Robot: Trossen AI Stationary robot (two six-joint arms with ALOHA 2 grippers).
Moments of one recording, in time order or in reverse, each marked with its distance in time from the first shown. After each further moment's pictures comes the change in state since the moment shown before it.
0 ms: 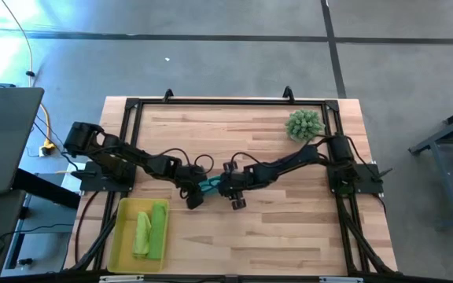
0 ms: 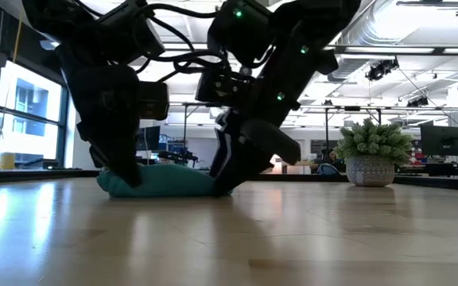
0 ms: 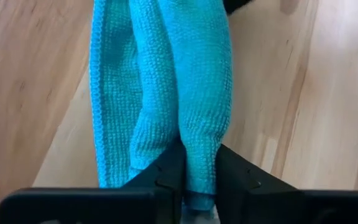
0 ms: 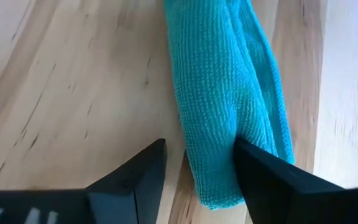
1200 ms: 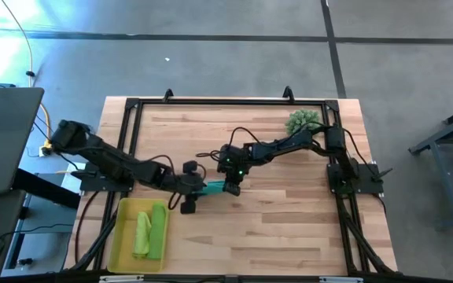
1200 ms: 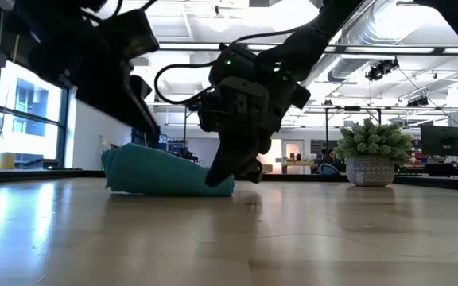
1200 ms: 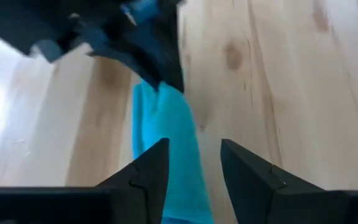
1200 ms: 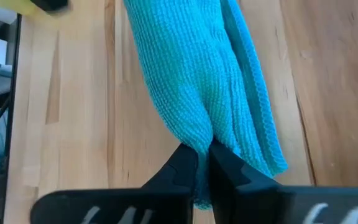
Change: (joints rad) left arm -0.159 -0.187 -0.002 0.044 -0.361 0.372; right arm -0.196 0.016 -0.008 0.028 -0.678 0.499
